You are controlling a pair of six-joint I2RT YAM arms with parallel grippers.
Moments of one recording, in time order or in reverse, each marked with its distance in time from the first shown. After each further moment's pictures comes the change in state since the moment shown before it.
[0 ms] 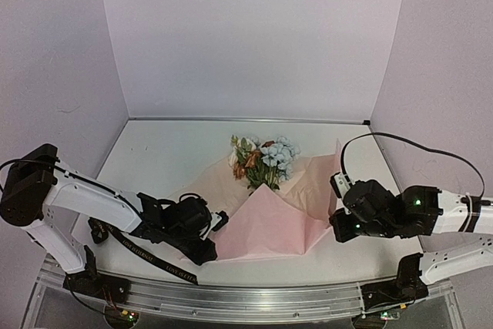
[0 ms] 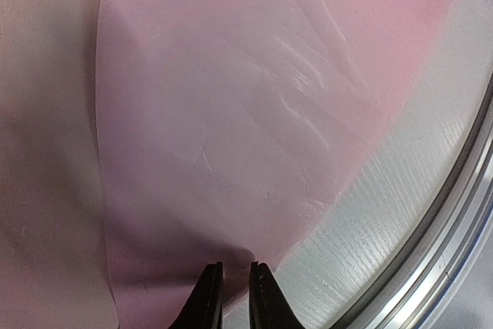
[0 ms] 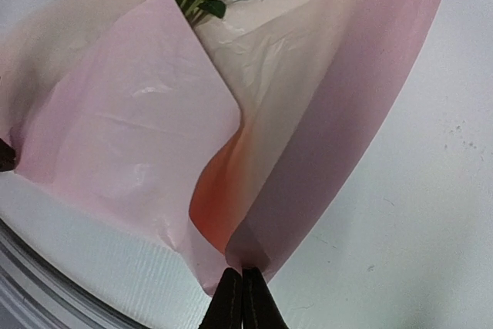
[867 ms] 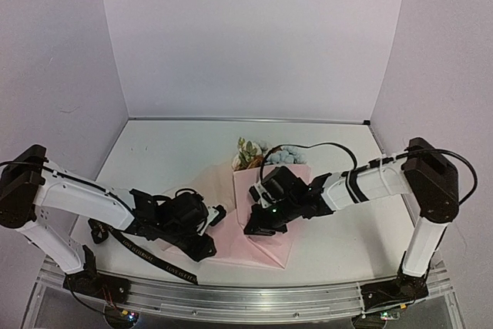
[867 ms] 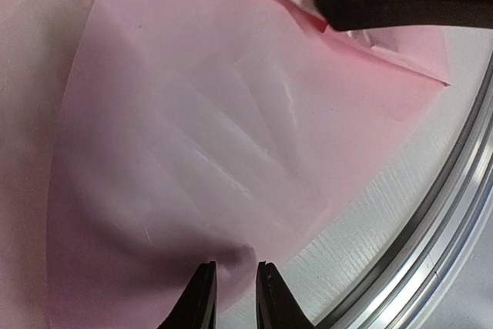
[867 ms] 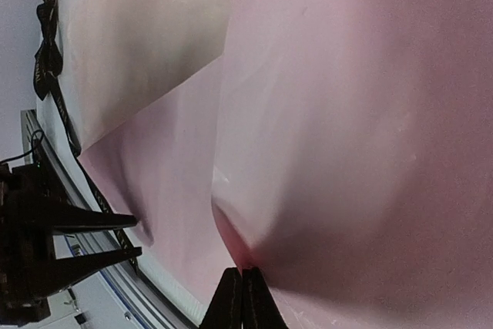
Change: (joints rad) left arm 0.007 -0.065 0.005 -0.040 -0.036 -0.004; right arm -0.117 0.857 0.331 0.580 -0.688 0.220
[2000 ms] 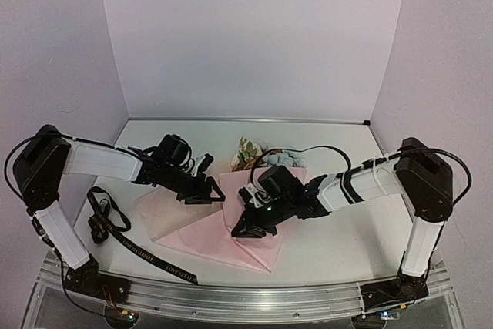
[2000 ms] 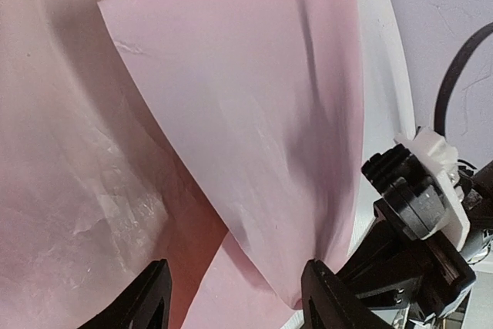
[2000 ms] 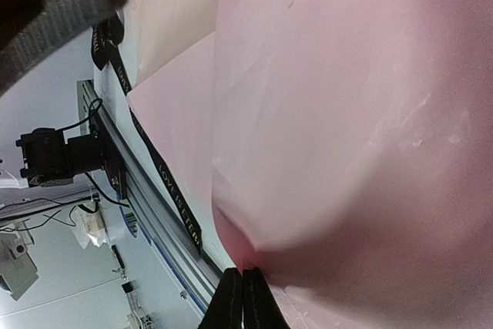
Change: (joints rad) left arm 0.481 0.169 0.219 0.117 0.476 -0.046; right arm 0.000 0.047 0.014 0.138 -0.205 0.085
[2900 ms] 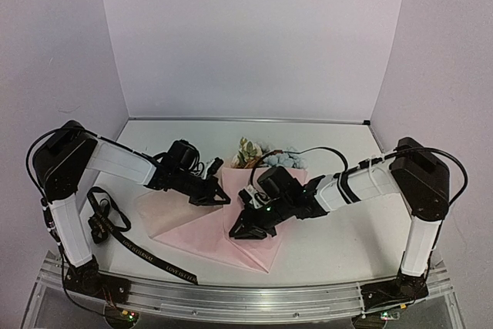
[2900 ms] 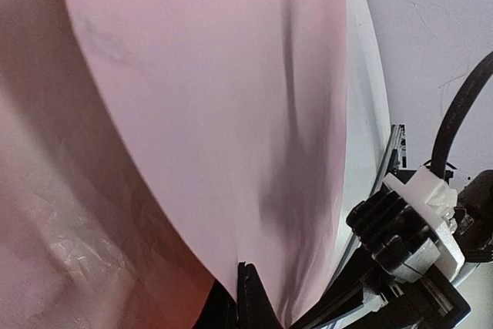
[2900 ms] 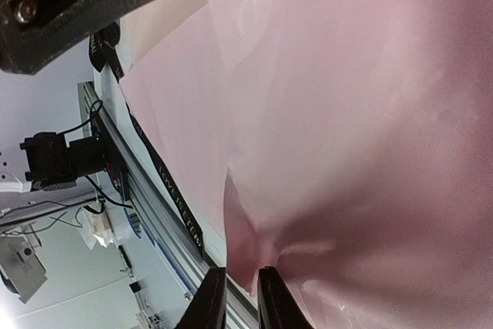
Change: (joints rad) left arm 0.000 0.167 0.024 0.212 0.118 -0.060; right arm -0.008 0.024 0.007 0.008 -0.023 0.029
